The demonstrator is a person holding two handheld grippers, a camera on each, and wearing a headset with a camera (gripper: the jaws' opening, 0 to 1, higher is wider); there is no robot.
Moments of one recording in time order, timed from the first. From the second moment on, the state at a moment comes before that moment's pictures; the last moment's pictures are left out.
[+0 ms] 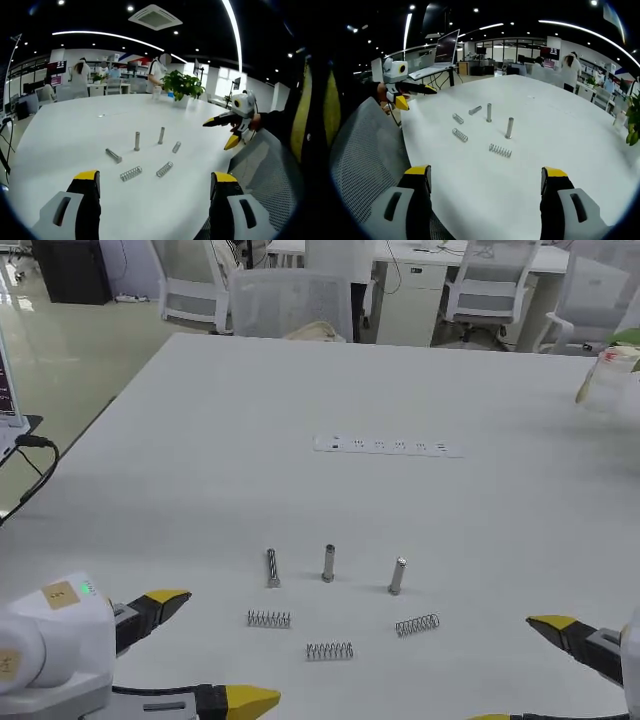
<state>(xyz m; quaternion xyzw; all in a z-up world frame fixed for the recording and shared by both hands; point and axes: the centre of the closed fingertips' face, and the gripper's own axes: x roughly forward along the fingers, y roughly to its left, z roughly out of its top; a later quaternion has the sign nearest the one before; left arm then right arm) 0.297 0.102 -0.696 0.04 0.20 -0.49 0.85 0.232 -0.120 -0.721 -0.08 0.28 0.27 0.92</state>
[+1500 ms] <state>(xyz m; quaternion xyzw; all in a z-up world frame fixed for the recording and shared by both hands) 0.315 0.095 -0.689 0.05 0.19 -0.50 0.85 0.230 -0.120 -0.724 -0.08 0.28 0.27 0.92</state>
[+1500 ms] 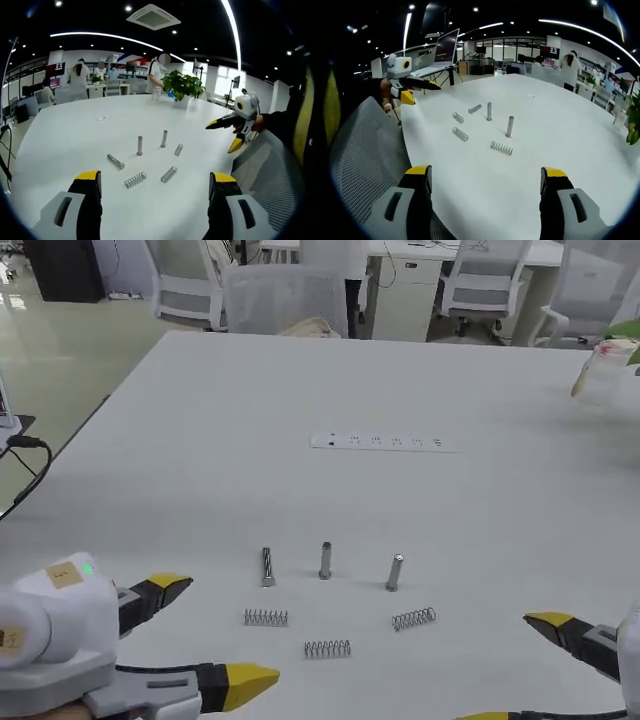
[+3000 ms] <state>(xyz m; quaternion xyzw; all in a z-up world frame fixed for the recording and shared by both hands) 0.437 0.057 -0.727 0.09 0.24 -0.43 0.87 0.225 -0.125 -0.732 -0.07 0.29 0.26 0.92</state>
